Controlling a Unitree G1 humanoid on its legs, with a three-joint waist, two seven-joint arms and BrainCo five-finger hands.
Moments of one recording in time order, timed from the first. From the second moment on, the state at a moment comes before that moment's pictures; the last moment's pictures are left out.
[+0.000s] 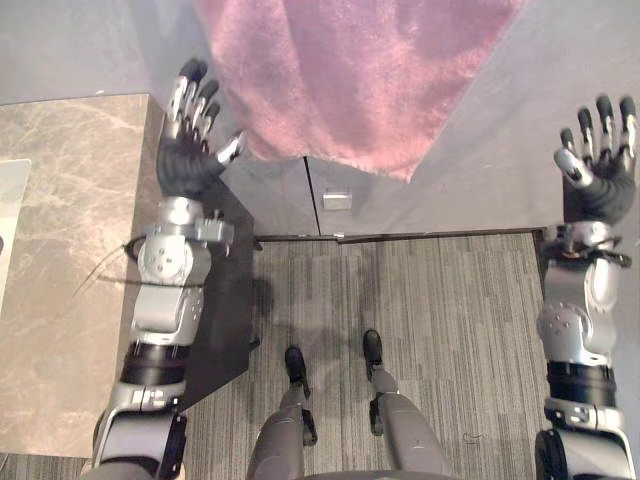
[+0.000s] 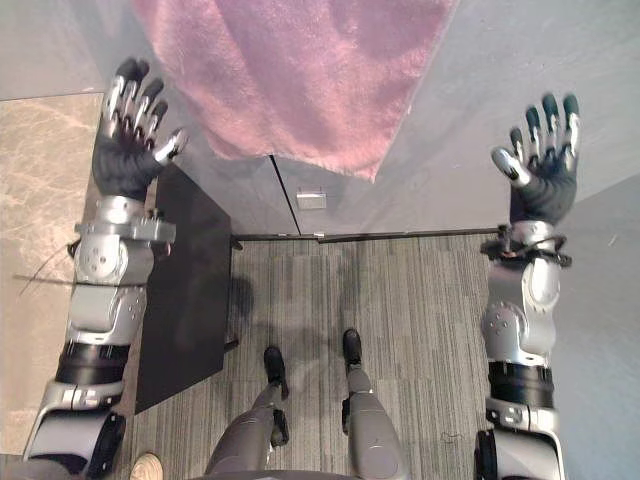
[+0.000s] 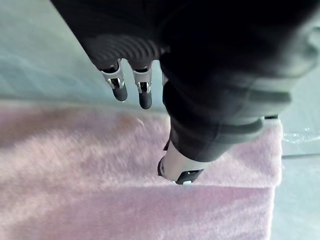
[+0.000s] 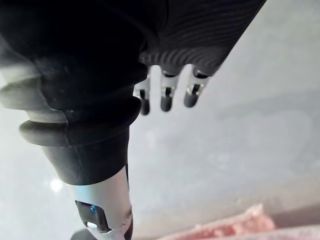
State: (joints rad) left arm -0.31 0.38 0.08 -0.11 -0.38 -0.20 0.04; right arm -0.24 -0.36 -0.34 -0.02 0.74 -0.23 0.01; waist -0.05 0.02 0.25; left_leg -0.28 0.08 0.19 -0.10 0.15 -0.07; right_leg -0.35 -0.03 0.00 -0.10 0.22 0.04
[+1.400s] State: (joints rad) left arm 0.34 -0.07 0.05 0.42 -0.36 -0.14 -0.03; right arm 0.49 0.12 -0.34 0.33 0.62 -0.21 -0.05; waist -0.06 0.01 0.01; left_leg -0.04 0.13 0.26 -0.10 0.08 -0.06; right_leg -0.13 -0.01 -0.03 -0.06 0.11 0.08
